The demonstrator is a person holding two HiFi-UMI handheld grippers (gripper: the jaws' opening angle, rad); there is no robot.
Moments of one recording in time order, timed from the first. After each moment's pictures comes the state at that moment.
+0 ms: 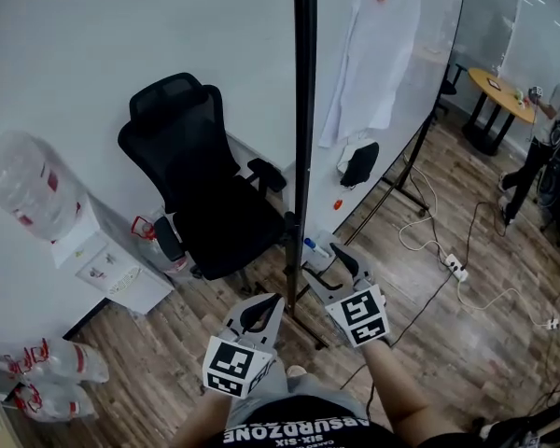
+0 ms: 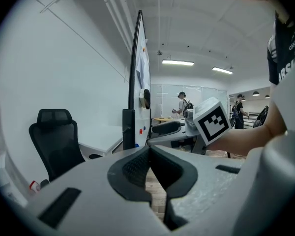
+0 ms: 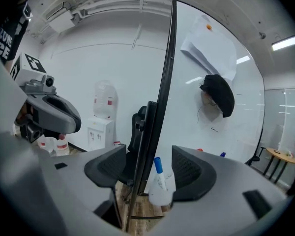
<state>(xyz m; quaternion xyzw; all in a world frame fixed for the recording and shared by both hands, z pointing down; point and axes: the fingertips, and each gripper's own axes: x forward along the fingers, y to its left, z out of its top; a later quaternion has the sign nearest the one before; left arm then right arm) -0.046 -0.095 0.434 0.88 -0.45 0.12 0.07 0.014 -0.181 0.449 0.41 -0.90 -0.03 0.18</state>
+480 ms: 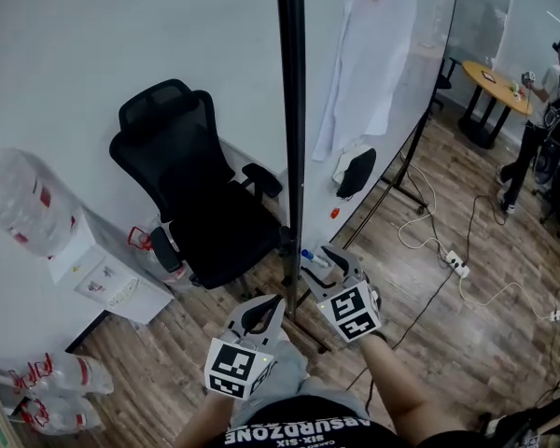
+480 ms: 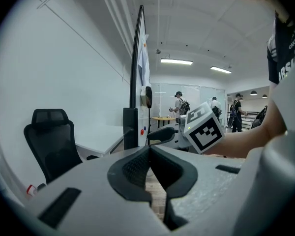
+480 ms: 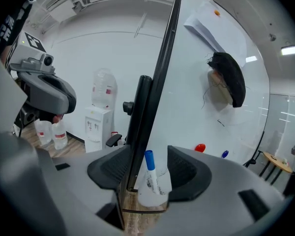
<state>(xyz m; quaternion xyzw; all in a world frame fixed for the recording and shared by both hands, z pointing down) -0.040 -0.125 0.438 0.89 -0.44 0.12 0.07 0.012 -0.219 0.483 0.40 -0.89 -0.03 0.23</state>
